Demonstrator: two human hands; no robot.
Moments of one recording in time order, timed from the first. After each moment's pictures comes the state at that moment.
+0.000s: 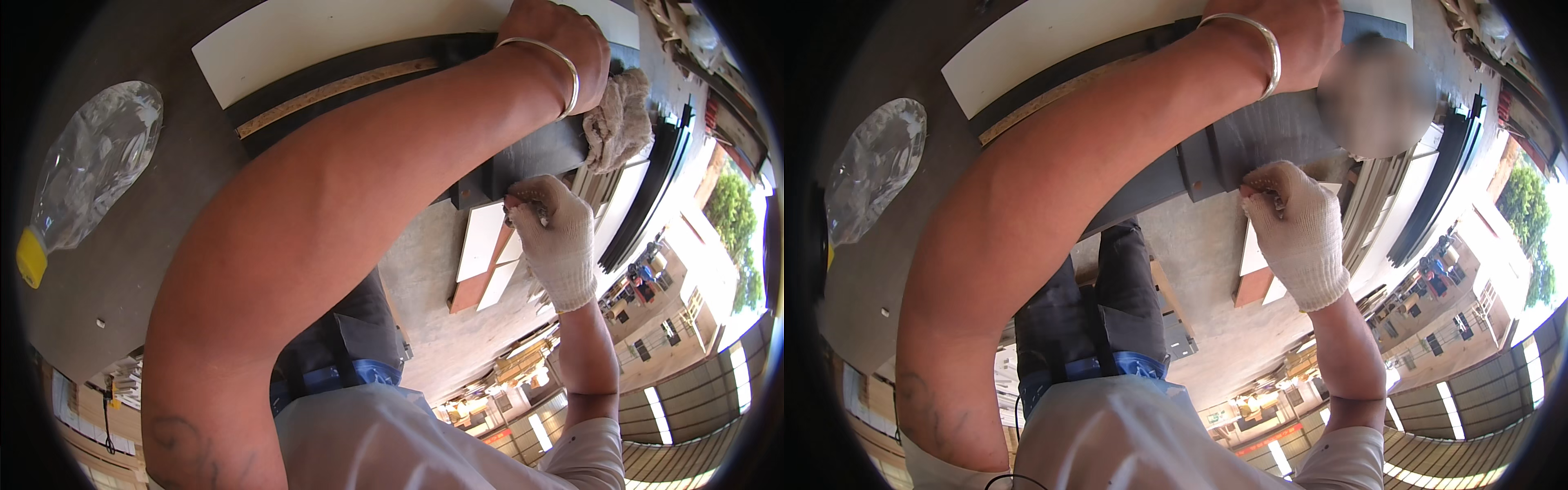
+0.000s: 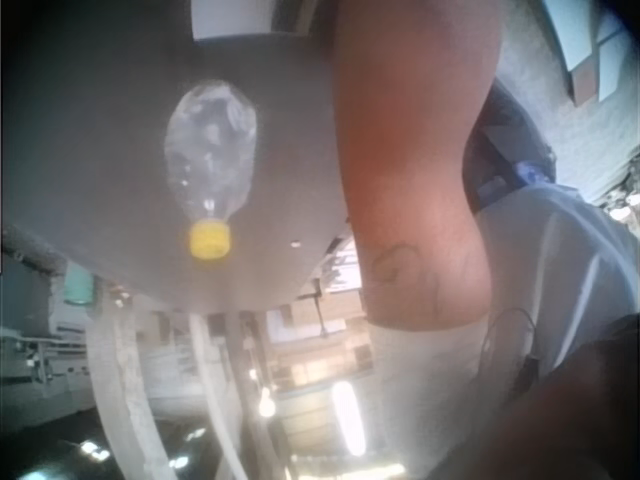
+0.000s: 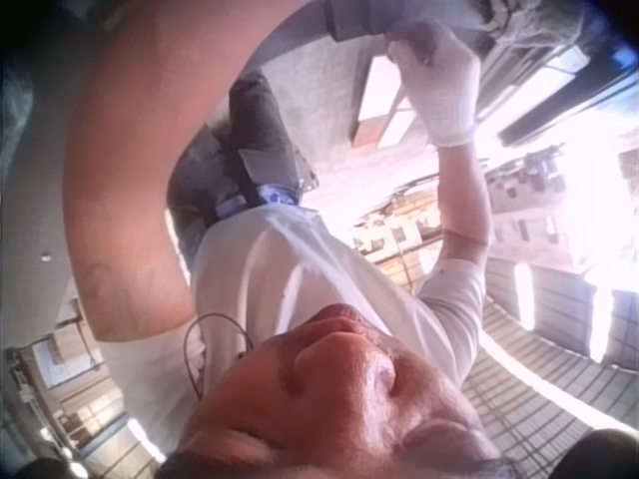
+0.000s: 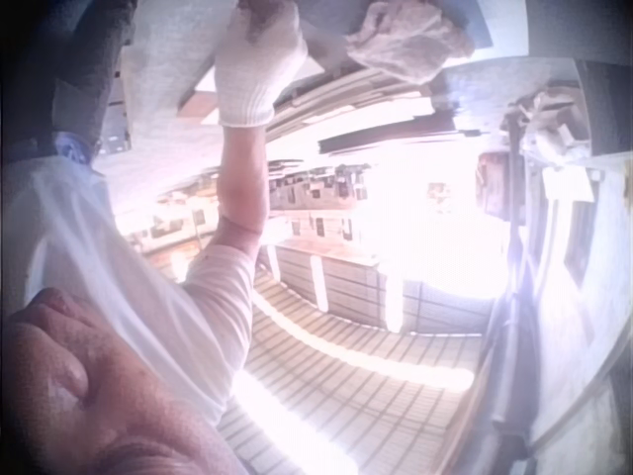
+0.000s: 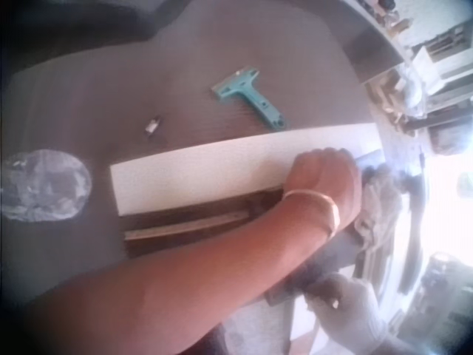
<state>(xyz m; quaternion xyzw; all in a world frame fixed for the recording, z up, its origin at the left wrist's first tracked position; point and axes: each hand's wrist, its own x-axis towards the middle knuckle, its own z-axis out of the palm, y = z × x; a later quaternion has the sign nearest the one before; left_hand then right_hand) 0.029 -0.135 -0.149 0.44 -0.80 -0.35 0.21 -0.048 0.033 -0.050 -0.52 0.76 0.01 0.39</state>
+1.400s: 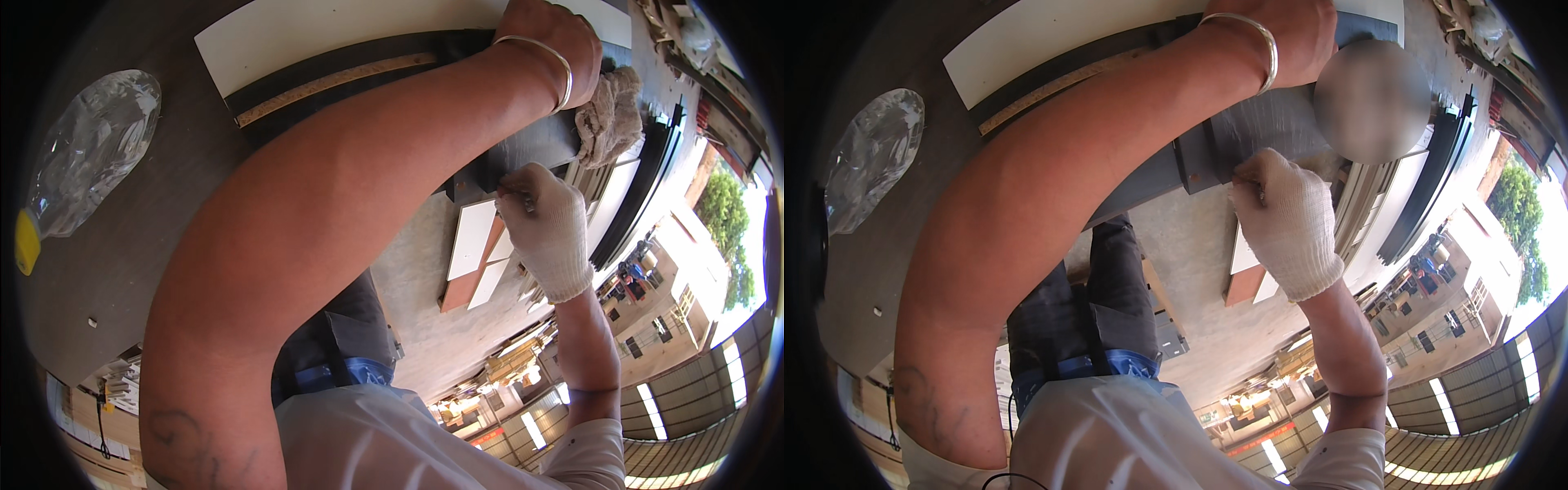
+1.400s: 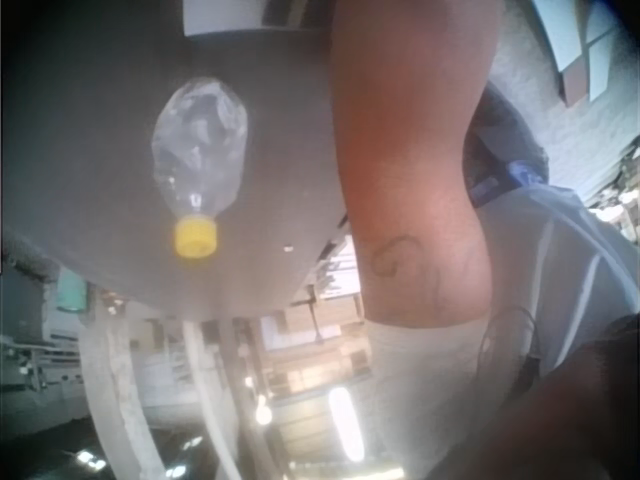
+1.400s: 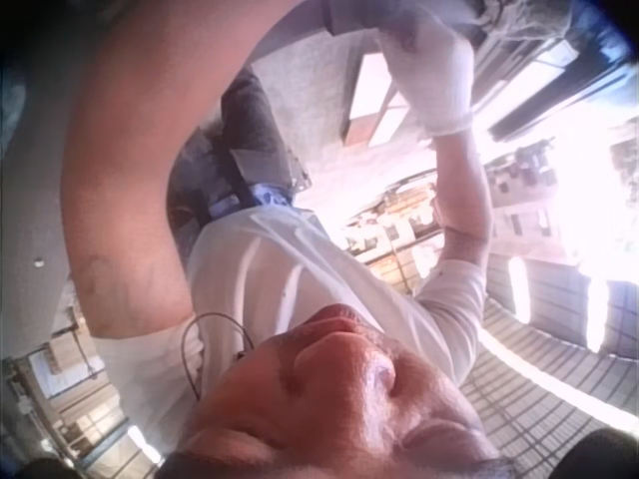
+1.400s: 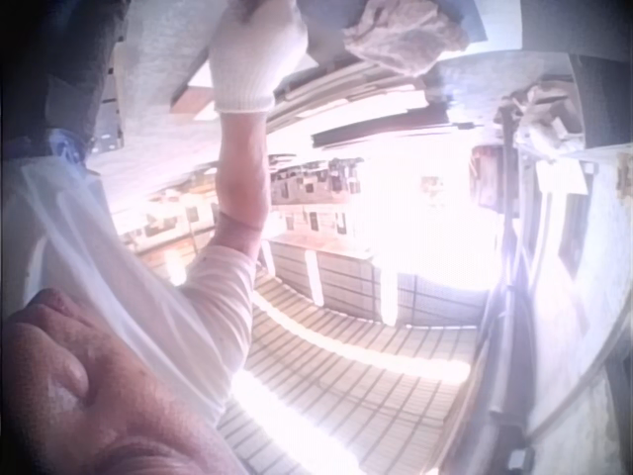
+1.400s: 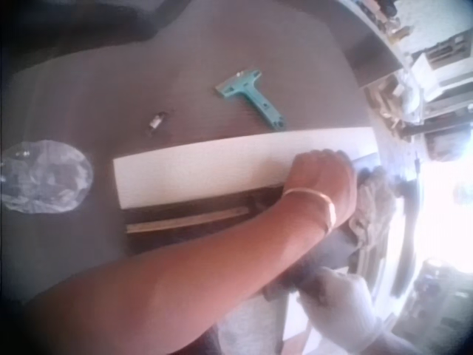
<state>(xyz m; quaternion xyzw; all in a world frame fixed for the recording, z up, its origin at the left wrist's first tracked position) 0.020 -0.131 -0.156 0.46 -0.79 -0.34 0.24 -0.038 0.023 -0.051 -0.61 0.72 0.06 0.32</state>
